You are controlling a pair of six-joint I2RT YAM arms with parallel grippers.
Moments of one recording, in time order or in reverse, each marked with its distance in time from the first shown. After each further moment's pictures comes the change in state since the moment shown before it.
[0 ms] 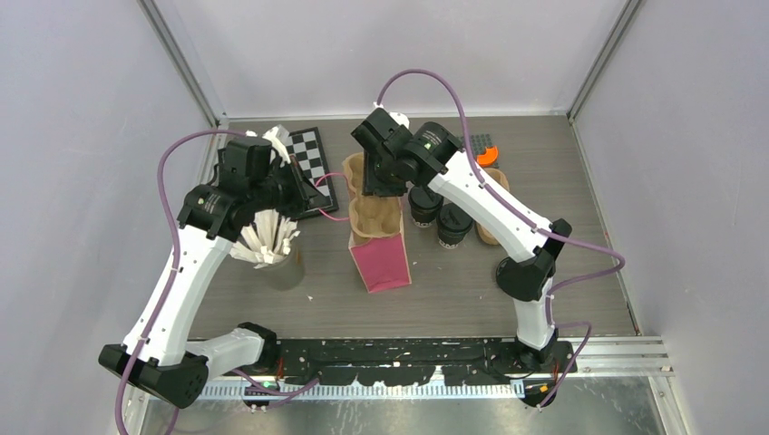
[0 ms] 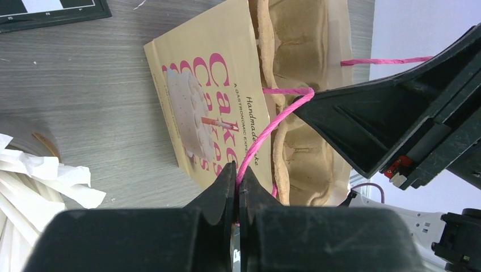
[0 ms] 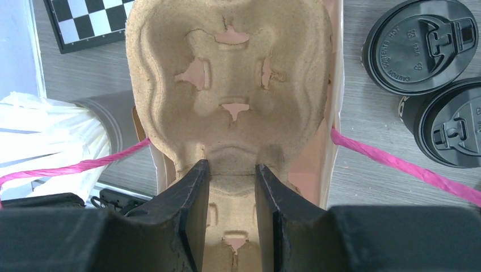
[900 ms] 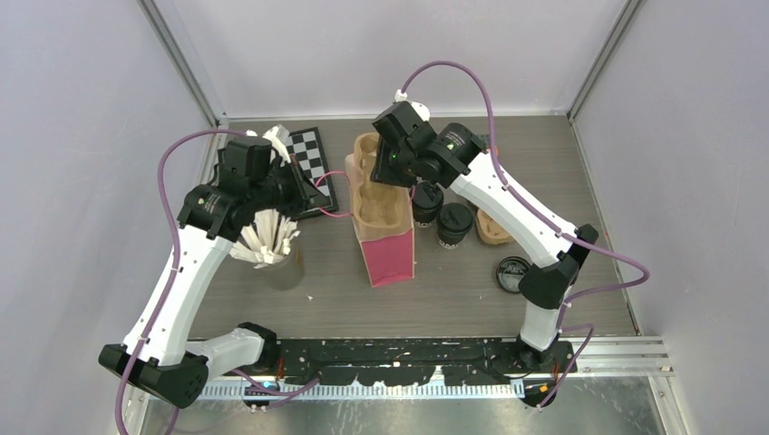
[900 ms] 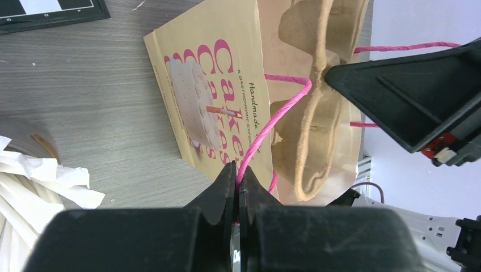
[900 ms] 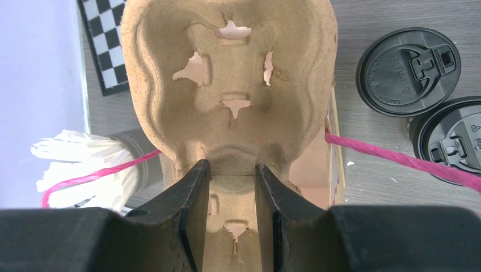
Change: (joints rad) left arm 0.000 0.000 0.000 0.008 0.005 0.000; right arm -0.055 -0.137 -0.175 0.188 0.016 0.052
